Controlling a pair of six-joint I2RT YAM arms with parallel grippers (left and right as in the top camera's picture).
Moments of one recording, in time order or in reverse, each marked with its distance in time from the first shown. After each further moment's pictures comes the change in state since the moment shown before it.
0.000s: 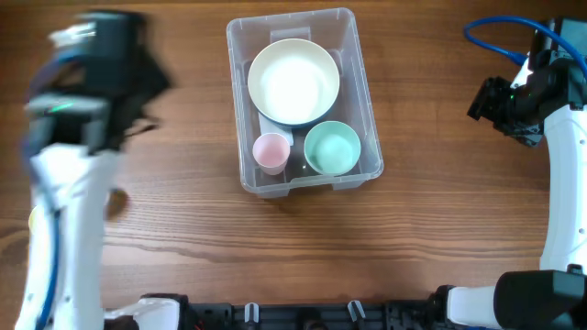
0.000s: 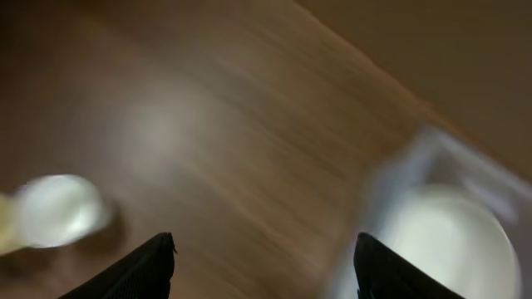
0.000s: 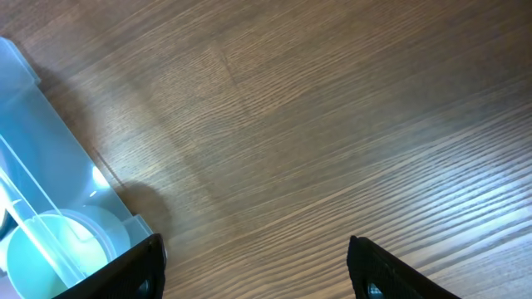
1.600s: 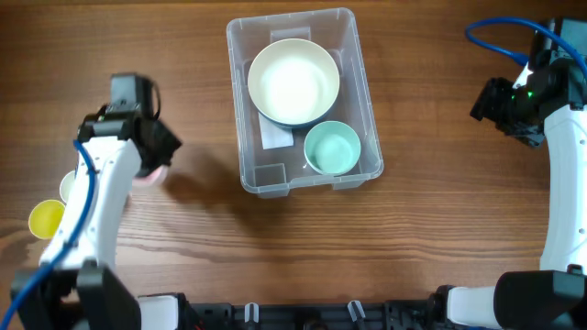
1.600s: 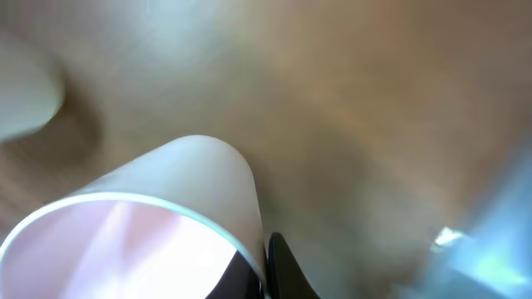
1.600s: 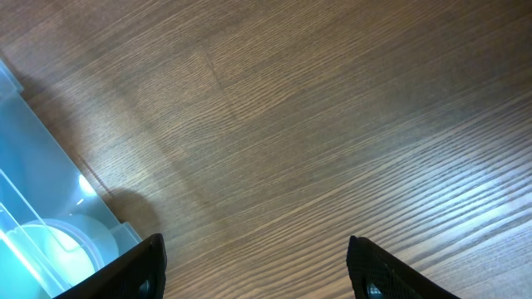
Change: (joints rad) left arm 0.051 0.056 -0.504 0.219 0.198 0.015; right arm 0.000 0.000 0.000 -0.001 0.040 0.007
